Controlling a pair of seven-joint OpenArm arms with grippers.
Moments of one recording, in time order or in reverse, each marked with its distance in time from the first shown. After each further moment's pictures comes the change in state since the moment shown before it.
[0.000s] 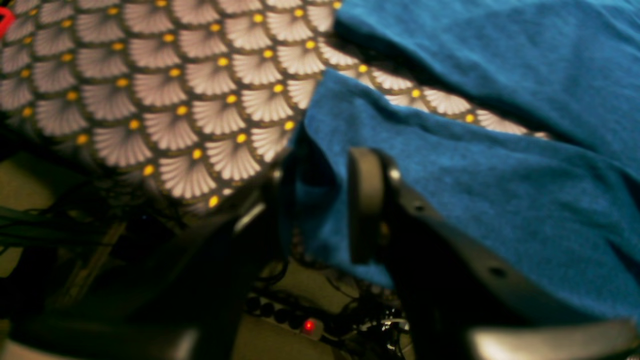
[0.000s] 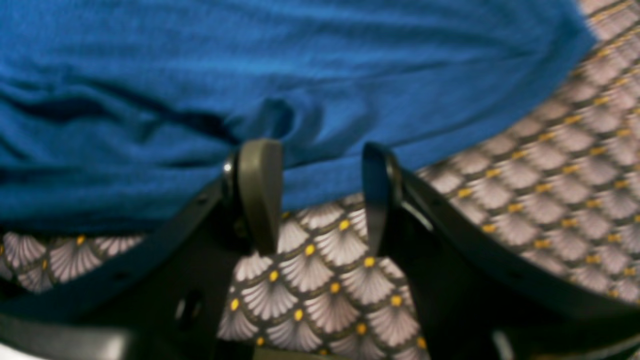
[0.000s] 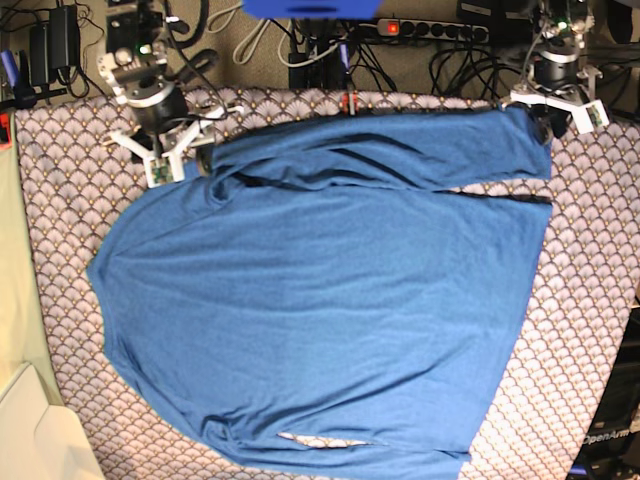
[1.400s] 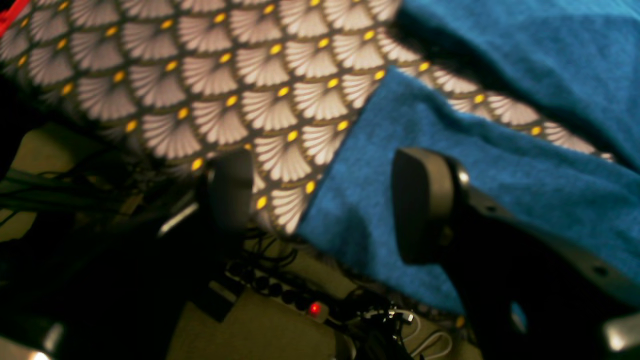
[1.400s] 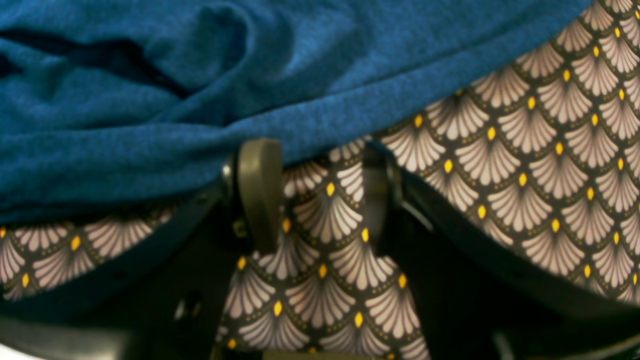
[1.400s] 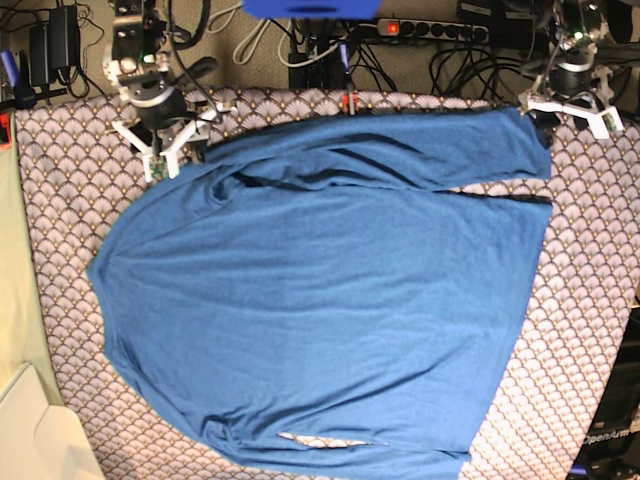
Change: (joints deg) left arm -3.1 0.7 -5.6 -1.4 -0.4 -0.1 8.1; right arm 2.0 -2.3 3.2 -7.3 -0.2 0.0 -0.1
